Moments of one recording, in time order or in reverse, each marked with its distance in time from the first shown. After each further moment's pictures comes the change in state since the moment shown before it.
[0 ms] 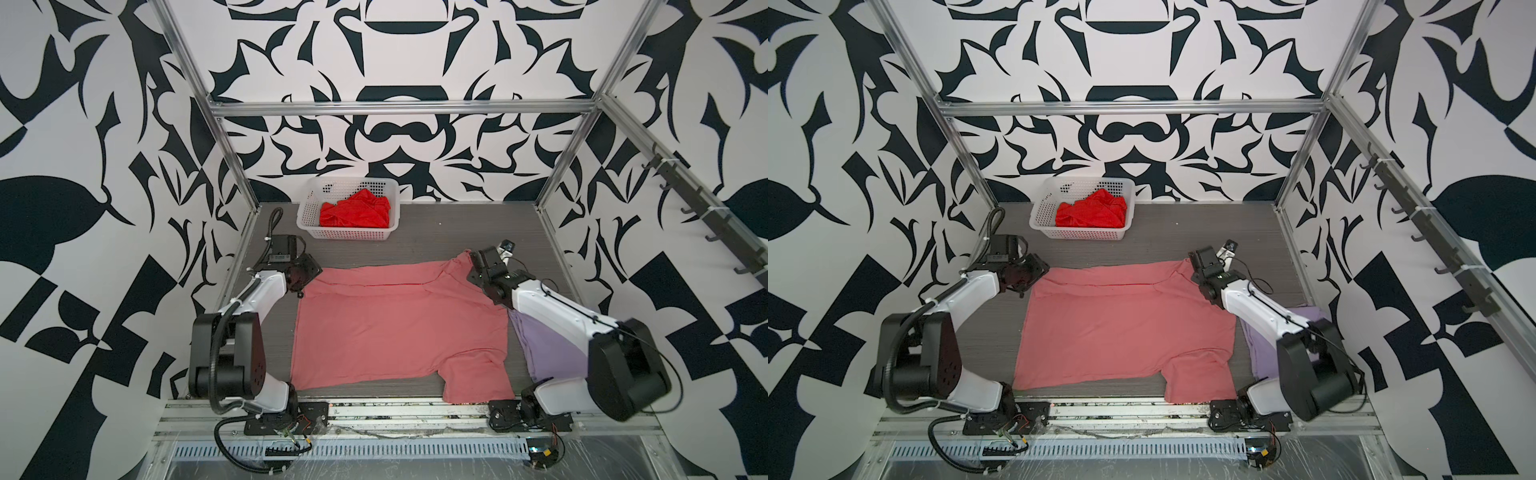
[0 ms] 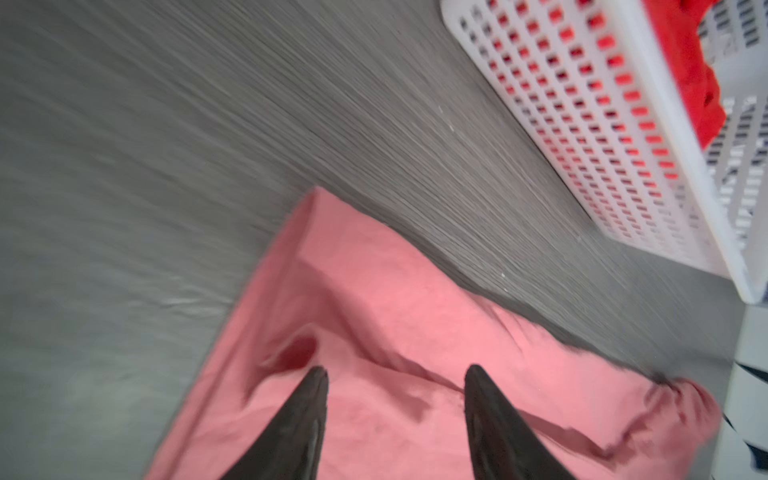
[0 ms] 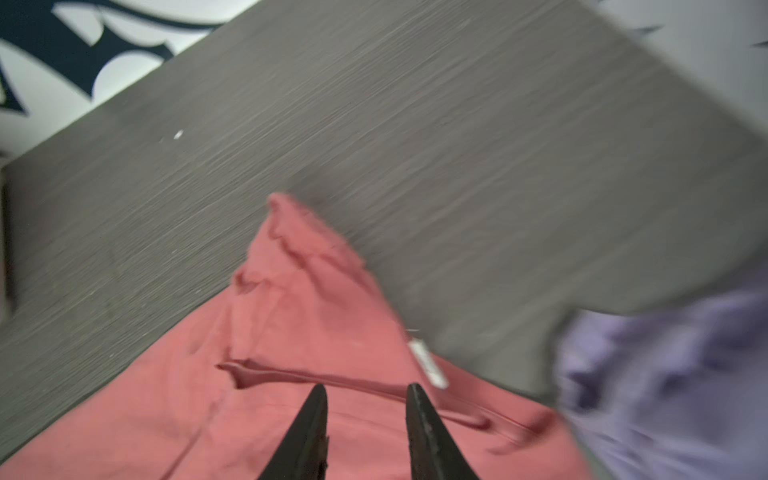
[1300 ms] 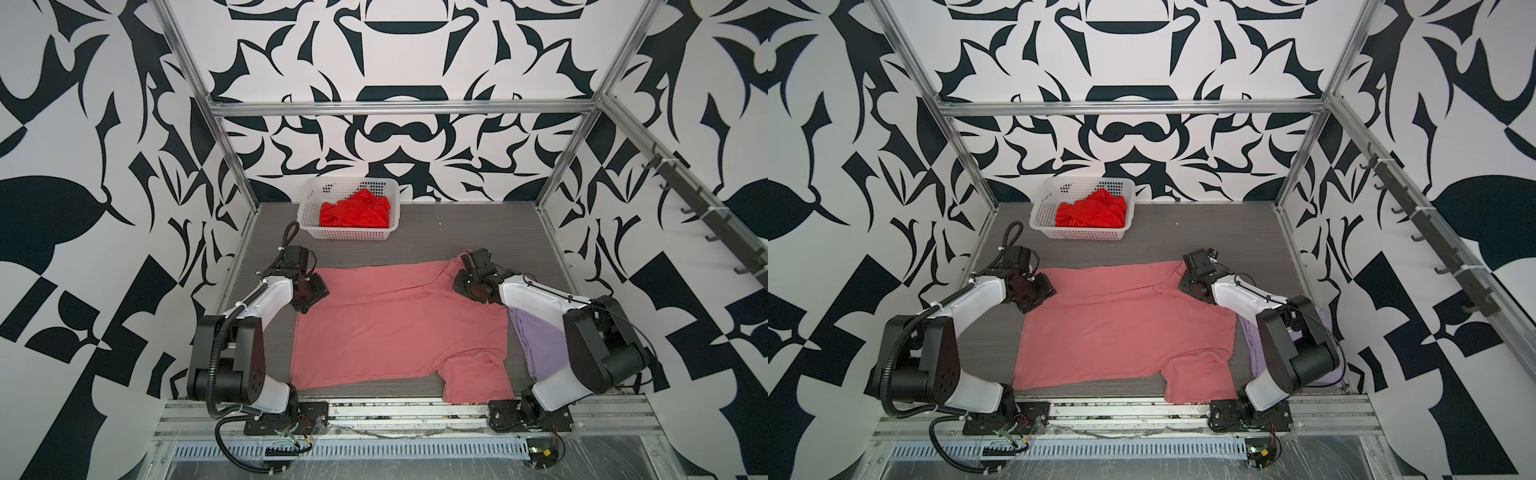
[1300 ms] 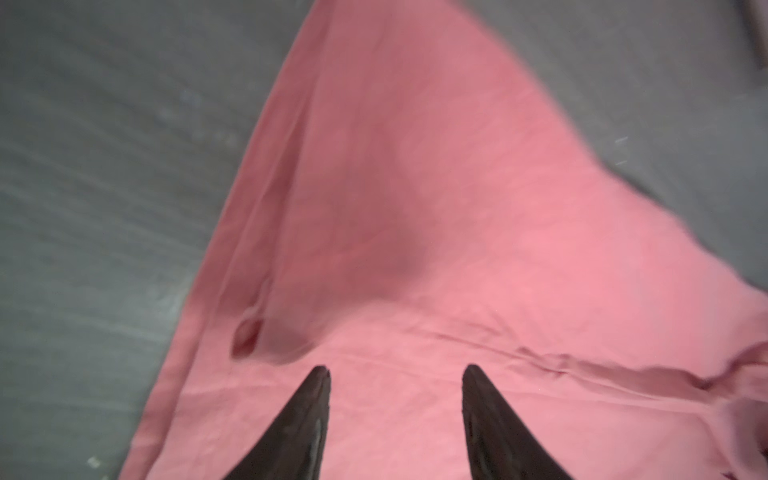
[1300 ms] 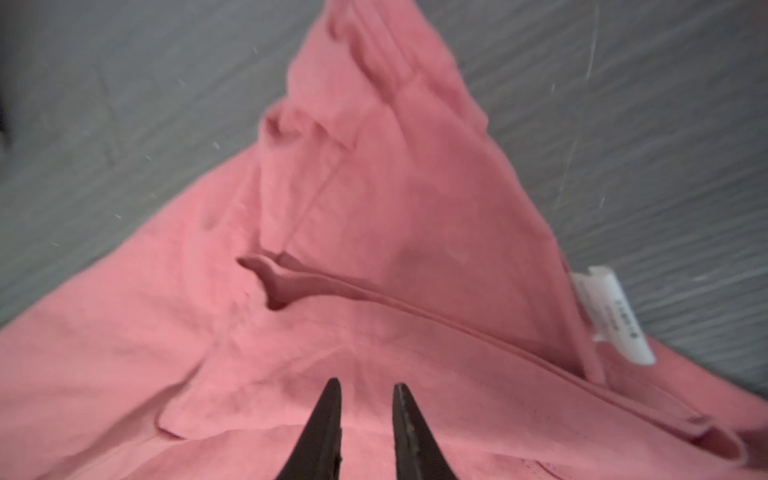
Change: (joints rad) left arm -0.068 -0.057 -0.052 -0.198 -0.040 0.029; right arm 0.000 0.084 -0.003 -0.002 -0.267 -0.021
